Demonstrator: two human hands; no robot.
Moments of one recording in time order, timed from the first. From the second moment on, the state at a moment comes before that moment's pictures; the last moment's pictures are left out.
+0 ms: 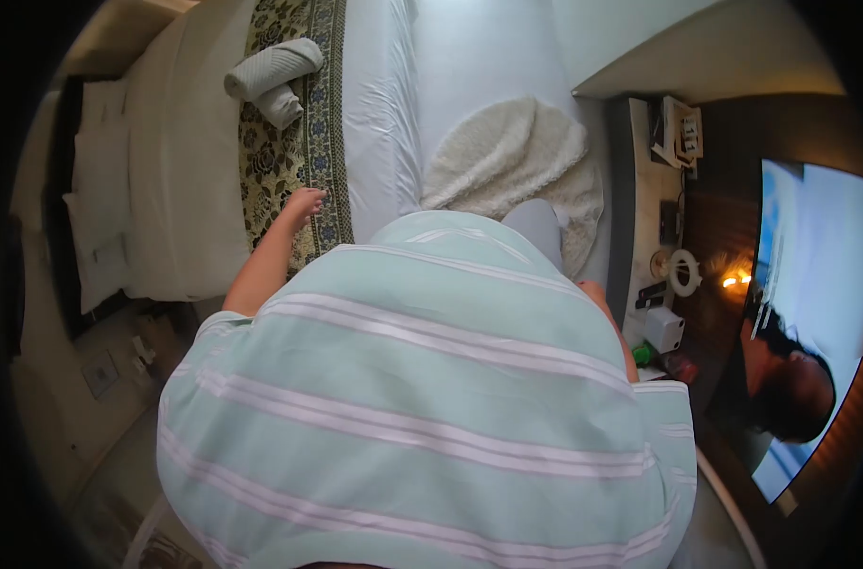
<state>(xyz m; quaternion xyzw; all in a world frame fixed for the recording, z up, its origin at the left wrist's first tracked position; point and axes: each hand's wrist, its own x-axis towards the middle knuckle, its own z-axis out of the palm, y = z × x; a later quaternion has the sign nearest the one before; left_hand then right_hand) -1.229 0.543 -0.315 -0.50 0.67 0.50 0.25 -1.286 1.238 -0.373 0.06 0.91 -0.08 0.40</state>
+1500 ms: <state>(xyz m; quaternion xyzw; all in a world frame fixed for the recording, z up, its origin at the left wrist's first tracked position) -1.629 0.493 -0.360 -0.48 0.69 0.44 0.32 -1.736 1.122 -0.393 0.14 0.88 -0.17 0.42</state>
